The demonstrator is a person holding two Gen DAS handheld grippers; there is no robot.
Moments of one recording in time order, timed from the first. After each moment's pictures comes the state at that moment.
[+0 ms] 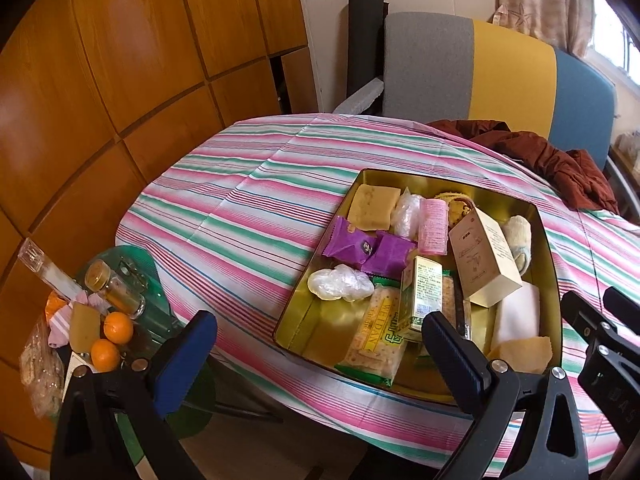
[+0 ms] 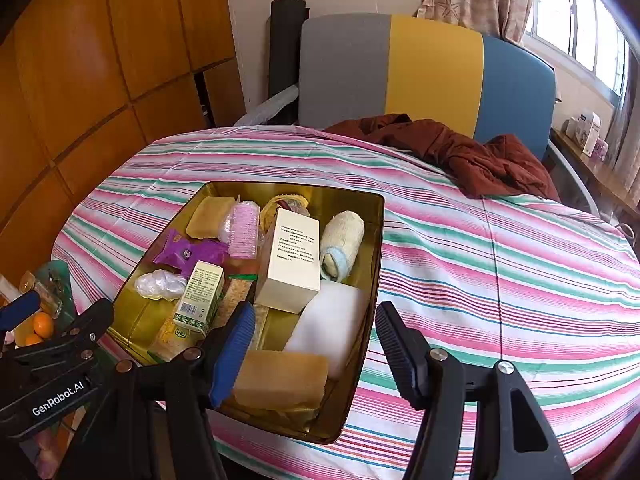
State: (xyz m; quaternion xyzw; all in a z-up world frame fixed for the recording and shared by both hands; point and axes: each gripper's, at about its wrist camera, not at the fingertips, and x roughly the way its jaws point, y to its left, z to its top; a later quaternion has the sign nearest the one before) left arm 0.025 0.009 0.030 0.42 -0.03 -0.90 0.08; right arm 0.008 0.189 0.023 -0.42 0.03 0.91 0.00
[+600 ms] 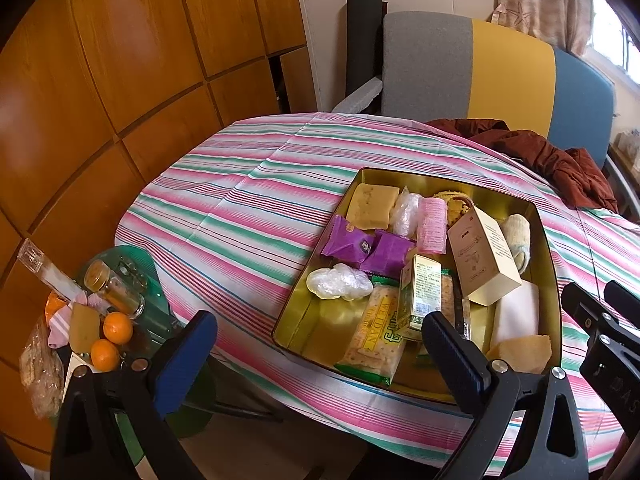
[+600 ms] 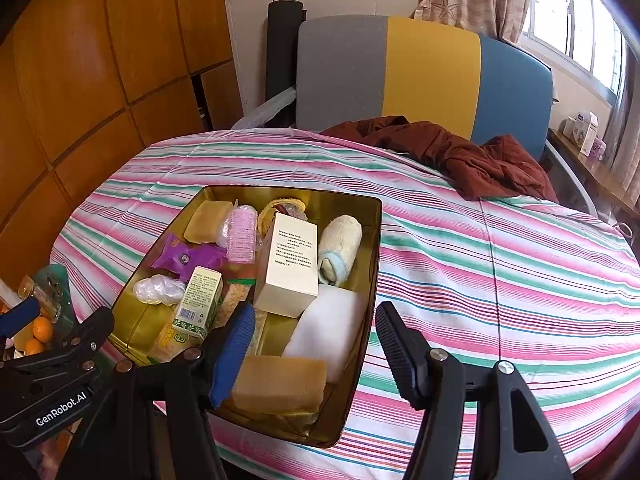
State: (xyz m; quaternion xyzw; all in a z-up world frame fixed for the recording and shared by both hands) left arm 0.024 0.011 0.029 0.42 -0.03 -0.90 0.07; right arm 0.005 0.188 0.025 -0.42 0.03 0.91 0.01
